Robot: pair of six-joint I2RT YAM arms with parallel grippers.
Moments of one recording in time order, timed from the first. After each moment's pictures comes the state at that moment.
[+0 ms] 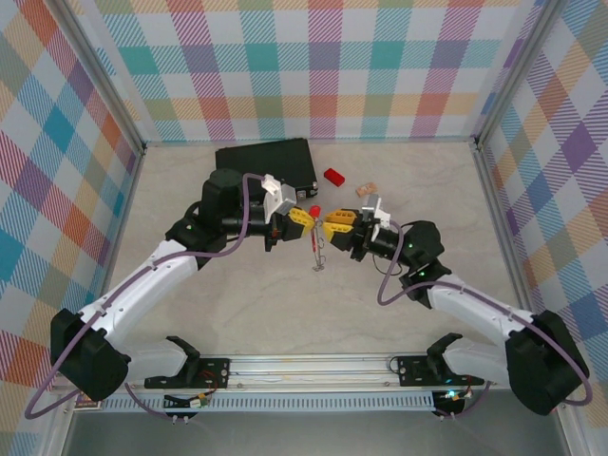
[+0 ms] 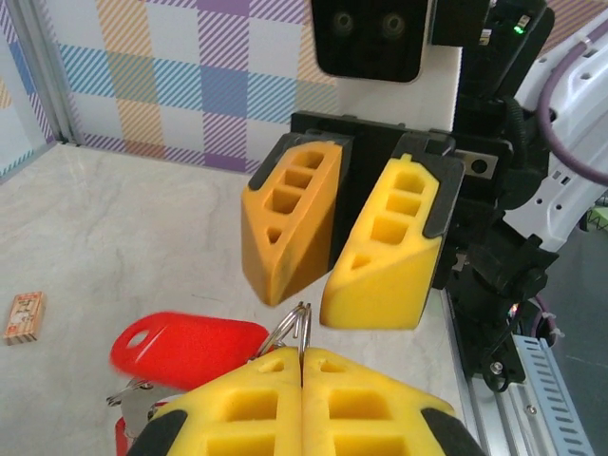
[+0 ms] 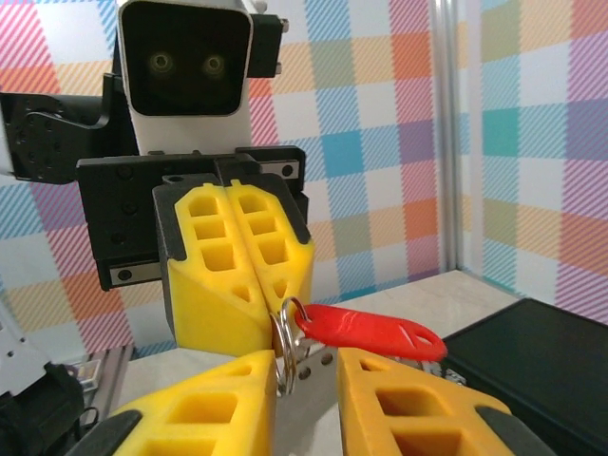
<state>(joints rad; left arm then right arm) -0.55 1.23 1.08 -0.20 0.85 0.19 0.58 1.10 0.51 0.84 -0.64 0.27</state>
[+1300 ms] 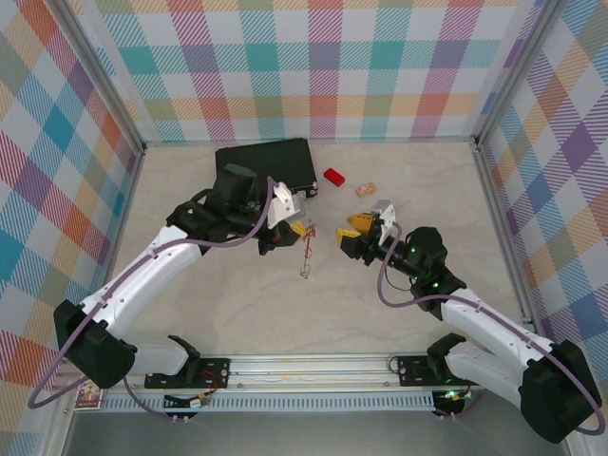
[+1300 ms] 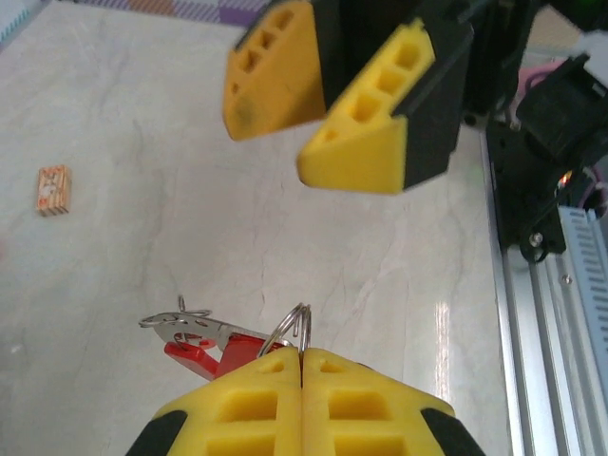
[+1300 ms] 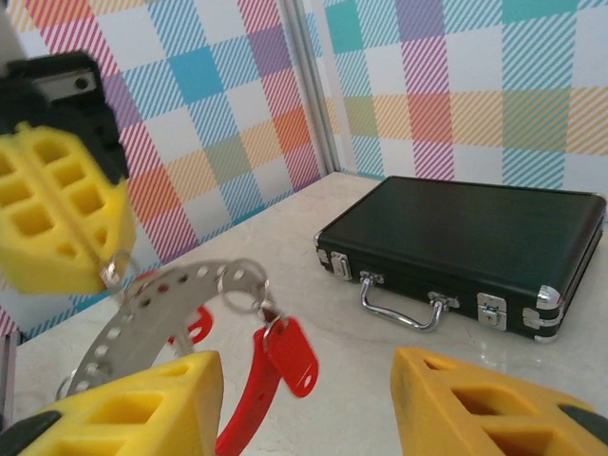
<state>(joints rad) -0.59 1.31 1.27 -0.70 0.64 0.50 0.54 0.96 0.47 0.46 -0.41 0.23</state>
